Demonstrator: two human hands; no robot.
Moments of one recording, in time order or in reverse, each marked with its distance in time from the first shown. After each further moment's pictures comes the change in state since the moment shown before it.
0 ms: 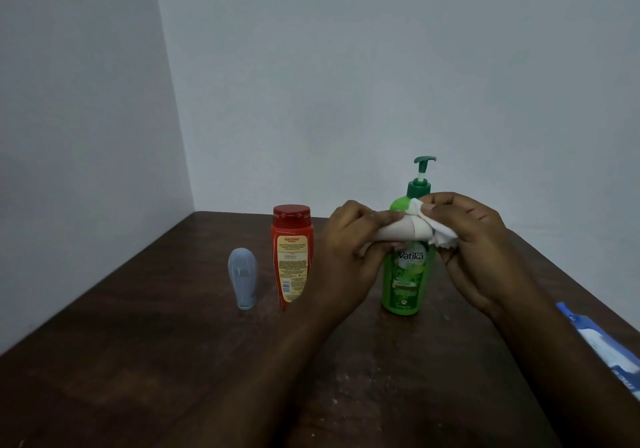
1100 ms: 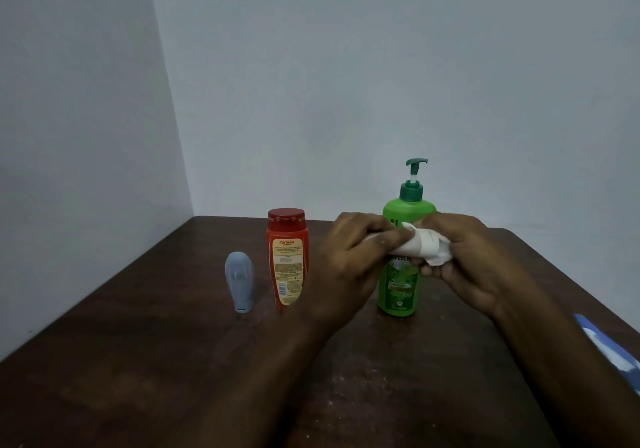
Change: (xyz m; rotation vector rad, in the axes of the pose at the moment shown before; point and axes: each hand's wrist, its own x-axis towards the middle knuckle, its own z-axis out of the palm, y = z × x) left_hand -0.005 0.006 0.000 0.096 -0.006 0.265; right_hand -0.004 -0.010 -0.001 -0.110 0.044 0.323
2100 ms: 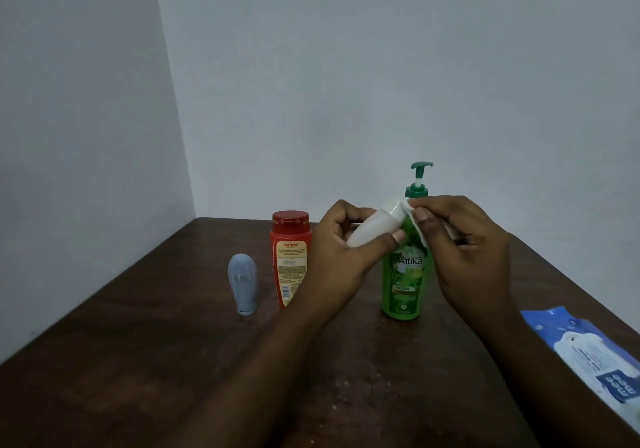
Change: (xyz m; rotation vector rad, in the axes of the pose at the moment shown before) left_hand 0.016 0.005 -0.002 -0.822 0.082 -0.890; right_hand -0.004 0.022 0.004 -0.542 0.203 -1.029
